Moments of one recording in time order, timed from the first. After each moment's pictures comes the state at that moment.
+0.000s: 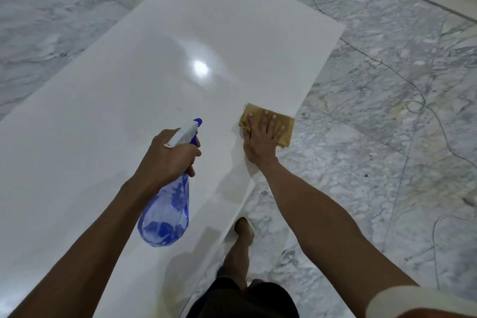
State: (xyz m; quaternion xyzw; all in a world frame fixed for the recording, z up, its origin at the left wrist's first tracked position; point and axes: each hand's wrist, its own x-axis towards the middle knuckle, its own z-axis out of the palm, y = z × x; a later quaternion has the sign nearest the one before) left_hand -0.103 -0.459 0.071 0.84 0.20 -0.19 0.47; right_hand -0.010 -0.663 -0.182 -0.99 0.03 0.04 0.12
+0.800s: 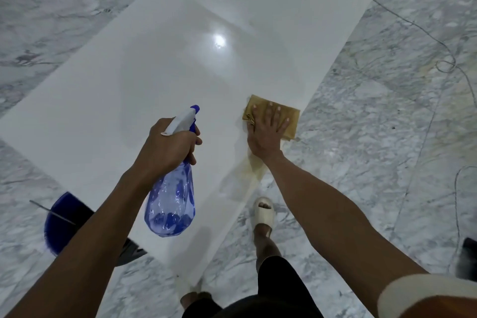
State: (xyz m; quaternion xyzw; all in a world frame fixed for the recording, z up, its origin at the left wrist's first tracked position) left_hand -0.411 -0.257 0.062 0.83 0.23 -0.16 0.48; right_hand -0.326 -0.466 -0.180 -0.99 0.02 0.07 0.11
